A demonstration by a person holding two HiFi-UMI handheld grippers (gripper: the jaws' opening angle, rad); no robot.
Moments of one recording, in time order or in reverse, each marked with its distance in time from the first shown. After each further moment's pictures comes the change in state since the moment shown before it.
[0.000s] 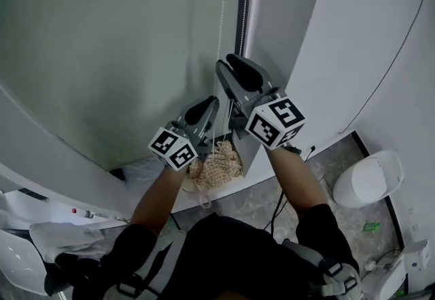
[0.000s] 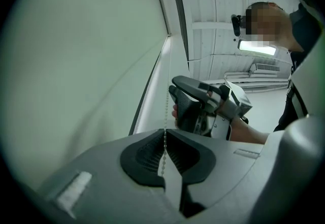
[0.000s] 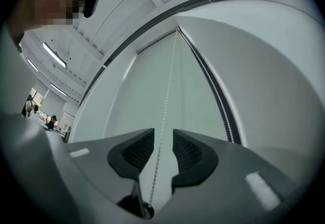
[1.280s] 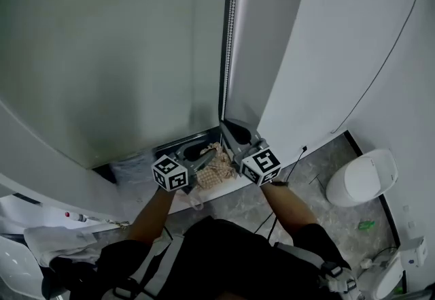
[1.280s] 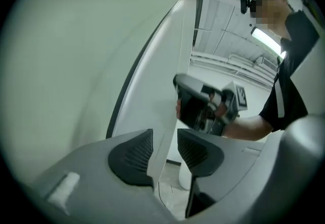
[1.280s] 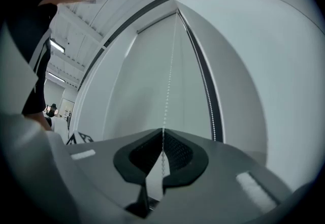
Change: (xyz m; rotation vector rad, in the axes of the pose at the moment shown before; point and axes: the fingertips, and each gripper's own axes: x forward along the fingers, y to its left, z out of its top) left arm -0.072 -0.019 -0.176 -0.169 0.412 -0.066; right arm -0.108 -0.004 -0.164 -0.019 0.200 -0.034
